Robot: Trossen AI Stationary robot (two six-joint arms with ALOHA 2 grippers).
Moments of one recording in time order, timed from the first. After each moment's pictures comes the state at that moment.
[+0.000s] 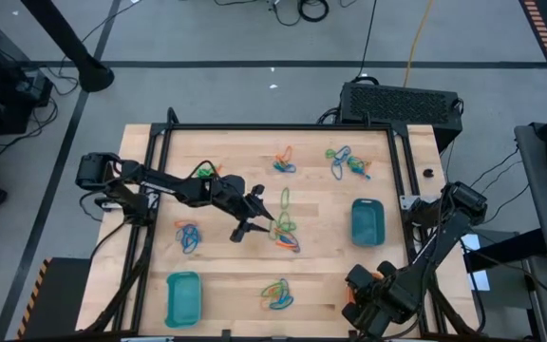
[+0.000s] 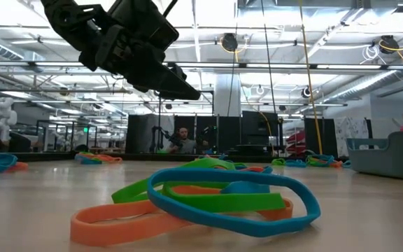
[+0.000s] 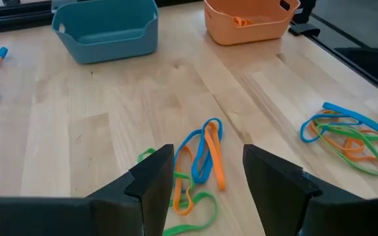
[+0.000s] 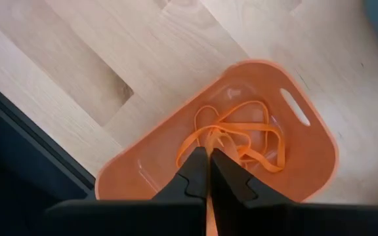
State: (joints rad) left arm 0.04 1.57 0.72 0.34 0.39 0.22; right arm 0.89 1.77 1.38 -1.13 0.11 1.70
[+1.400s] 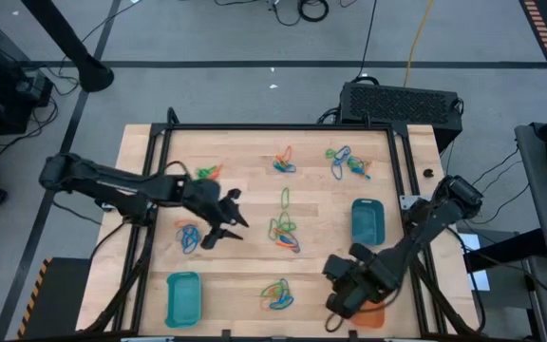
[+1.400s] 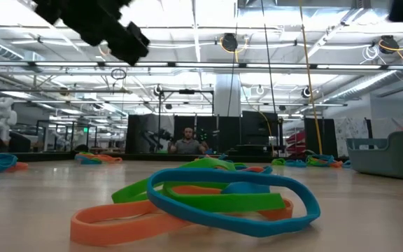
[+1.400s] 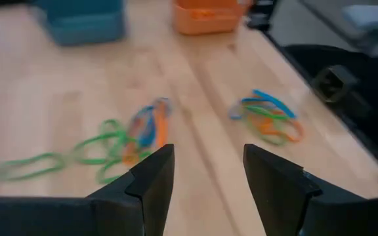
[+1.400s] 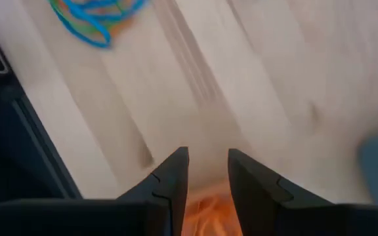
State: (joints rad) left arm -0.10 1.18 0.72 -0.13 0.26 0.10; right arm 0.70 1.75 1.42 -1.04 0.19 1.17
